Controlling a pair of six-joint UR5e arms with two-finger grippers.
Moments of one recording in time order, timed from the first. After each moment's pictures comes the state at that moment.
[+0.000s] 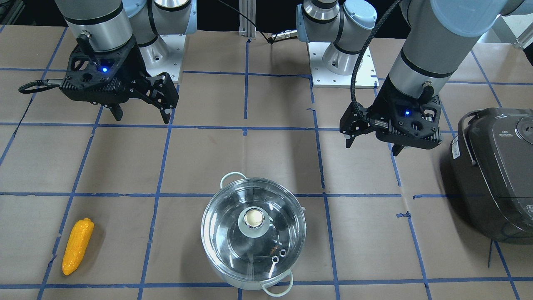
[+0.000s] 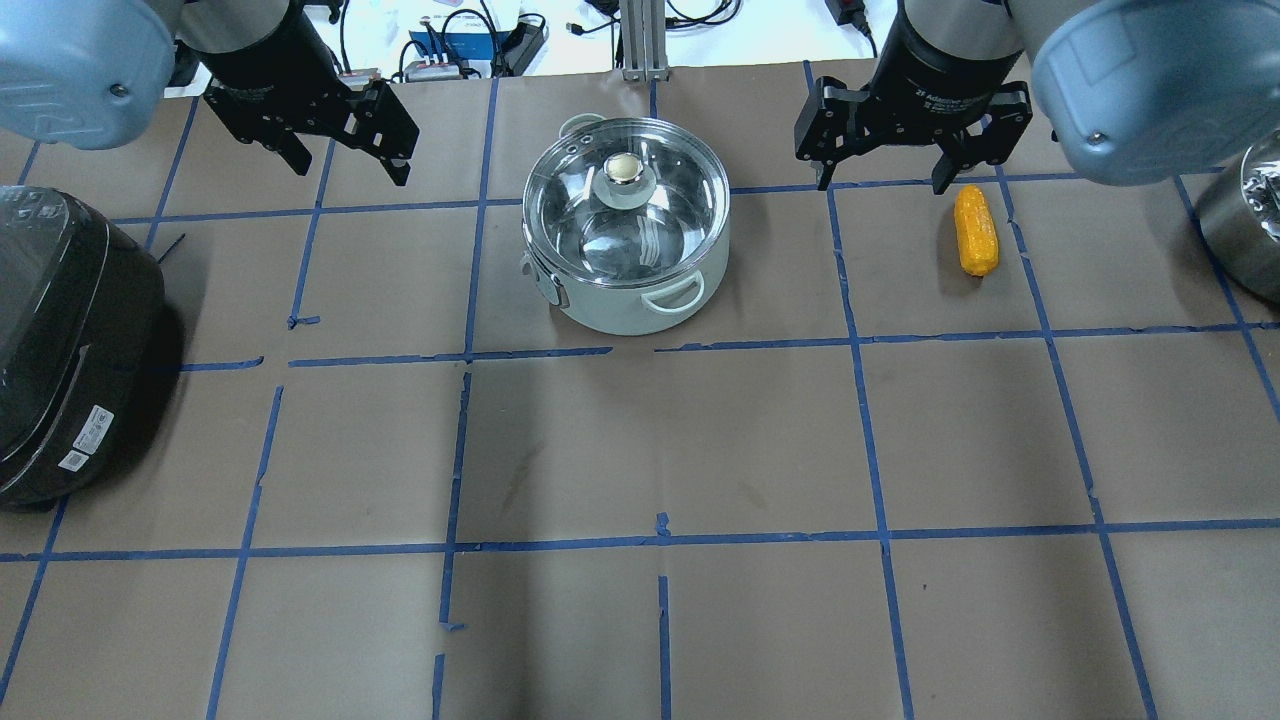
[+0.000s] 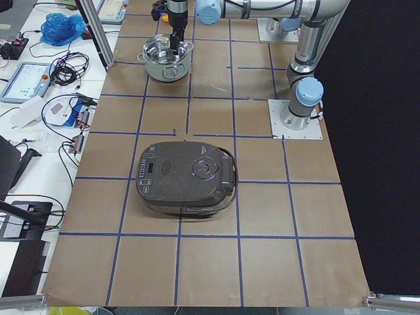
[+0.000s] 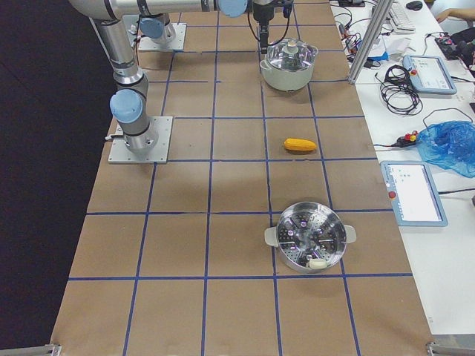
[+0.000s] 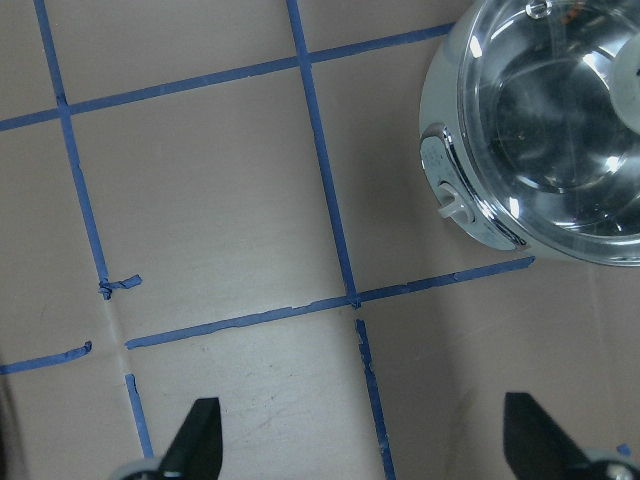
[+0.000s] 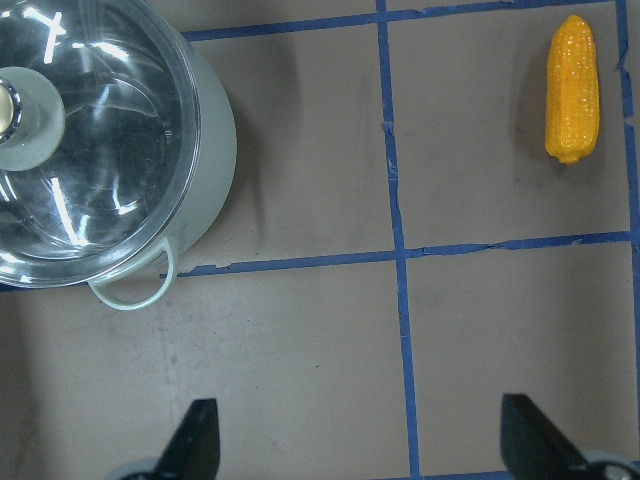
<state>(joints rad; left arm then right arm) -1.55 -1.73 -1.44 -1.47 1.56 0.21 1.66 -1.52 1.52 -1.69 -1.55 0.16</state>
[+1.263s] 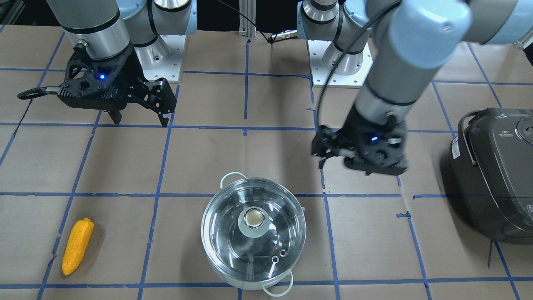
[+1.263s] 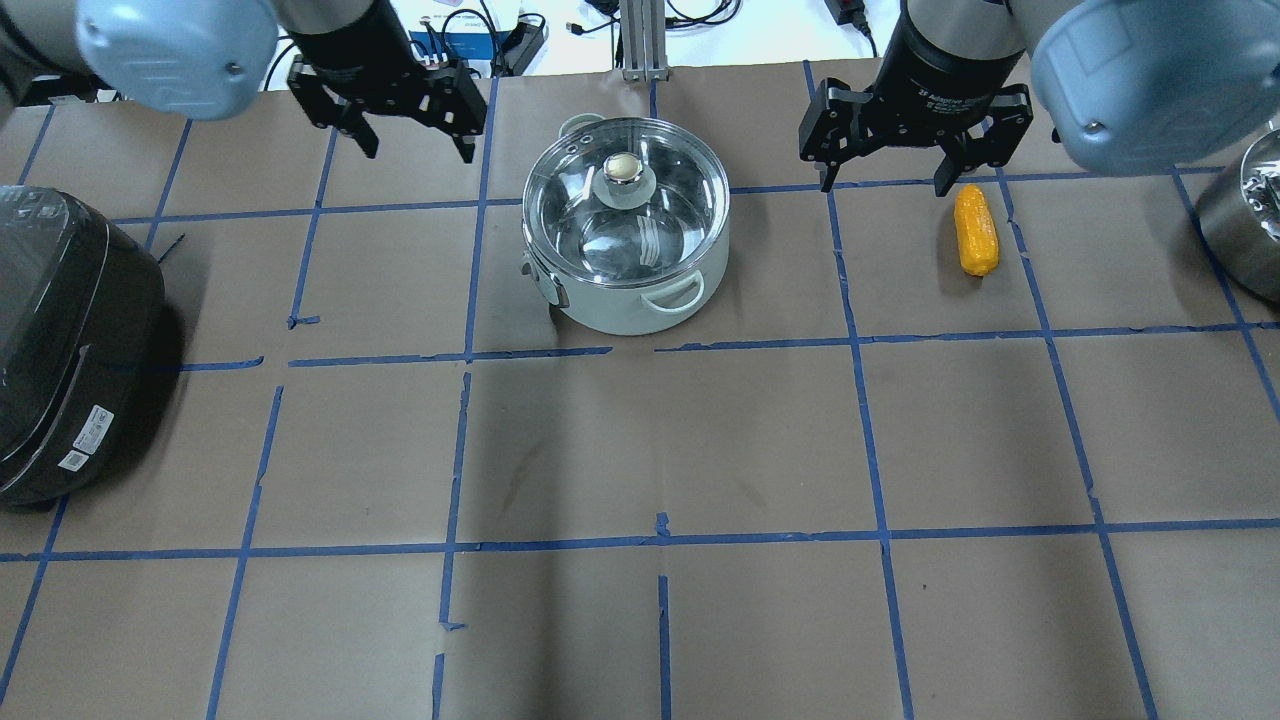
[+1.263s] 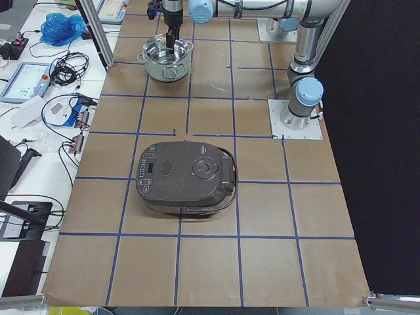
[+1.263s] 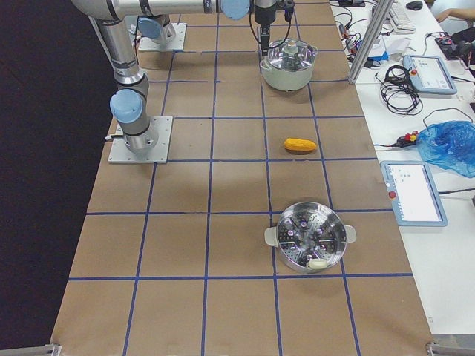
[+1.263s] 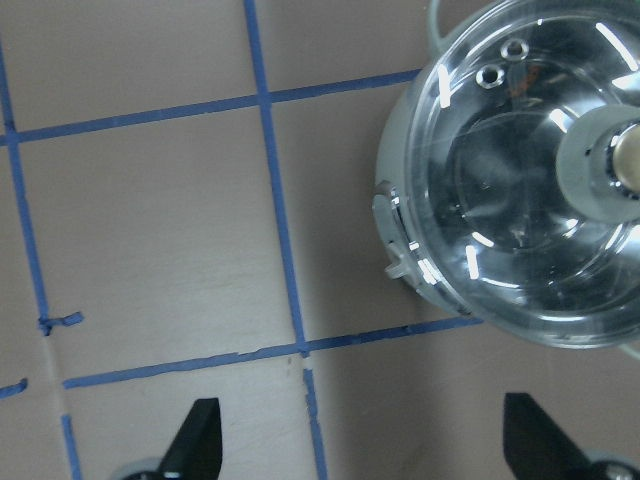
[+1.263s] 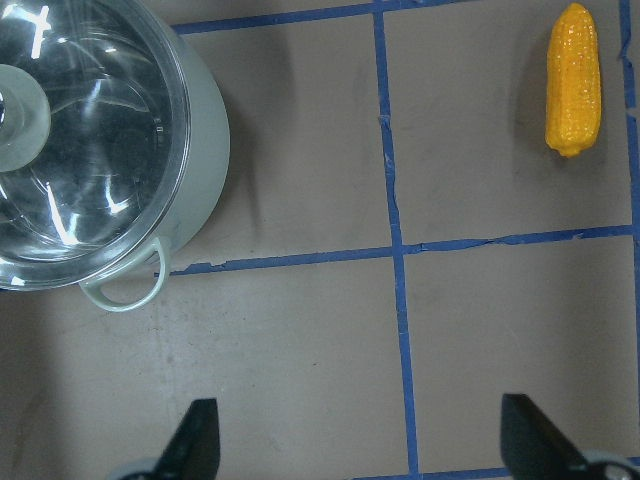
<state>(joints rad) -1.68 -1.89 -1.32 -1.42 1.56 0.01 1.64 -1.49 1.52 -1.68 -1.55 0.15</state>
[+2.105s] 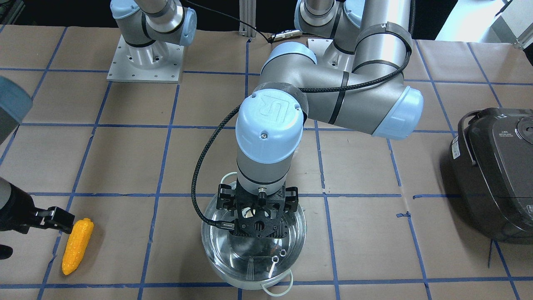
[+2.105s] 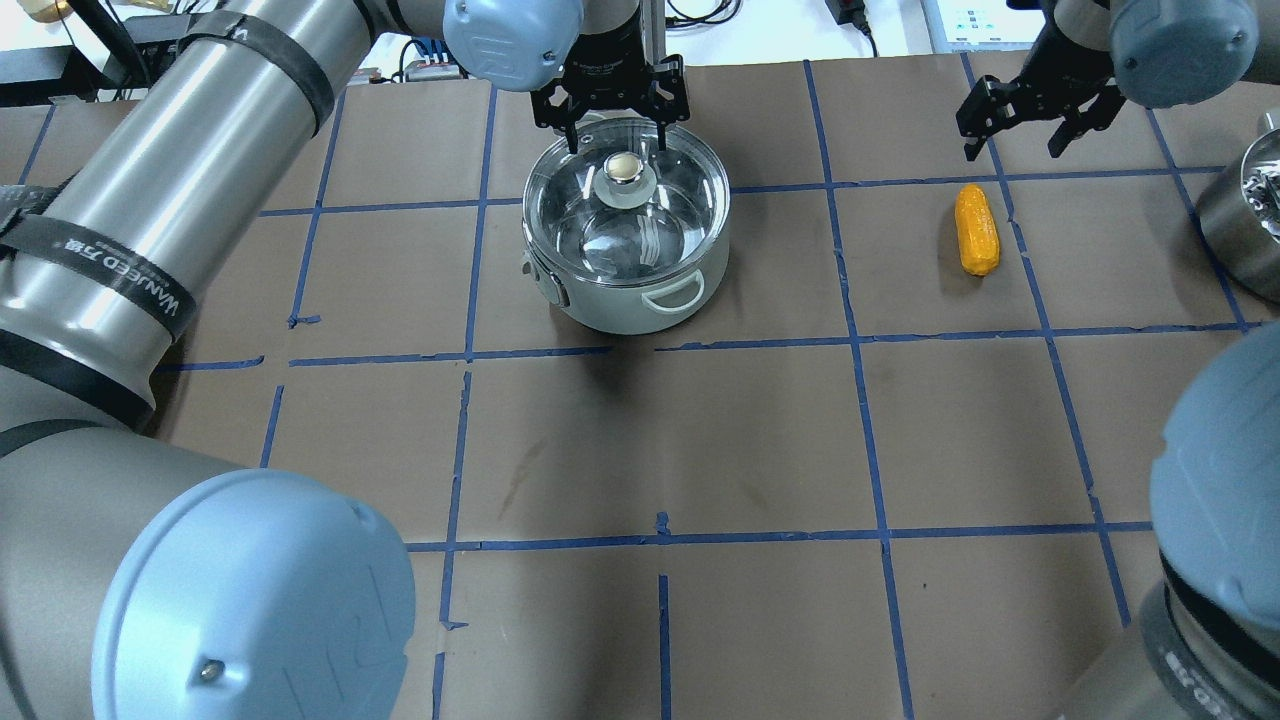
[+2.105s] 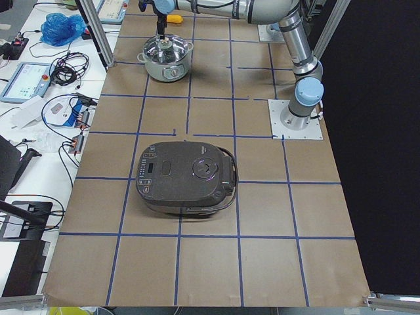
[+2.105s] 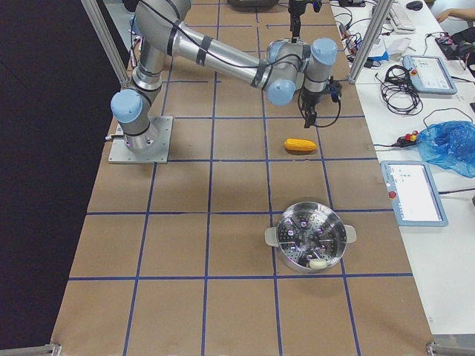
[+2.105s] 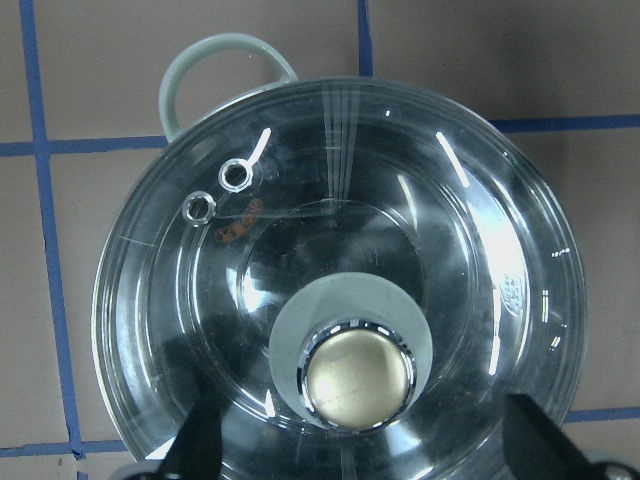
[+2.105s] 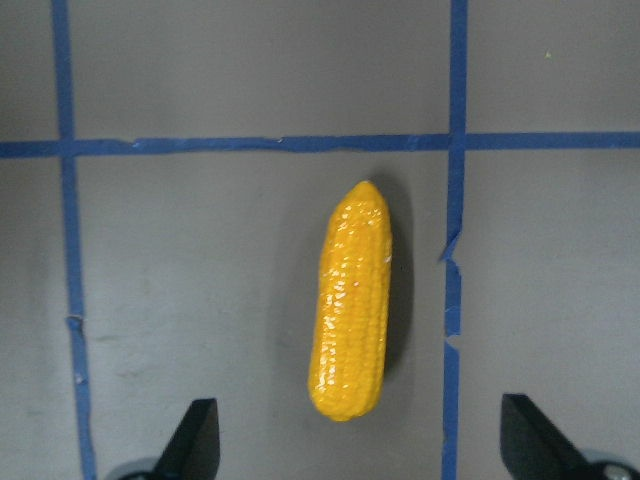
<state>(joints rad) -1.86 -2.20 -1.01 -1.46 1.55 -0.26 1.30 -1.04 1.38 -1.93 -1.55 -0.26</state>
